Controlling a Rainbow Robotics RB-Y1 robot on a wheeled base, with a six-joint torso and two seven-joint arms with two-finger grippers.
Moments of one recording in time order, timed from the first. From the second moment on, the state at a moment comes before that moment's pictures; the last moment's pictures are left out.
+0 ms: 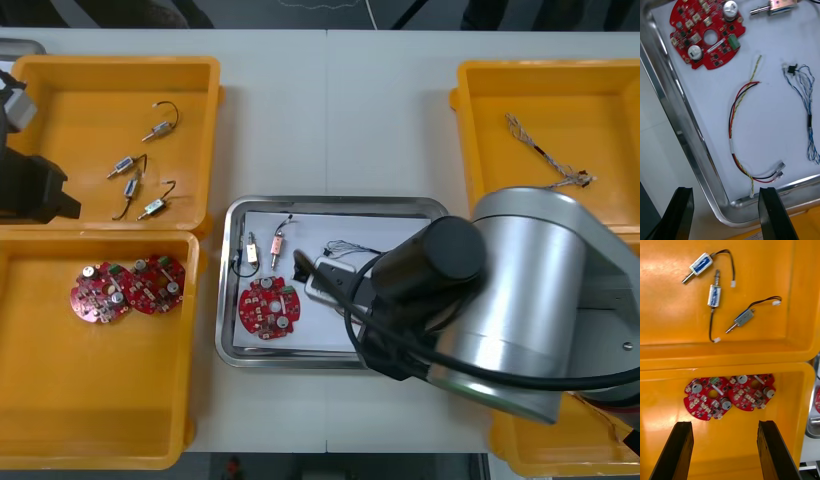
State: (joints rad) right arm -0.58 -0.51 0.75 -2.37 -0.52 1.92 1.56; left arm -0.39 0.83 0.21 -2.10 0.93 1.91 -1.15
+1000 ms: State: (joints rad) right arm -0.63 -0.50 1.11 -2.11 -0.38 1.60 1.65; left arm -0.17 0.88 0.32 -2.16 0.92 1.91 -1.15
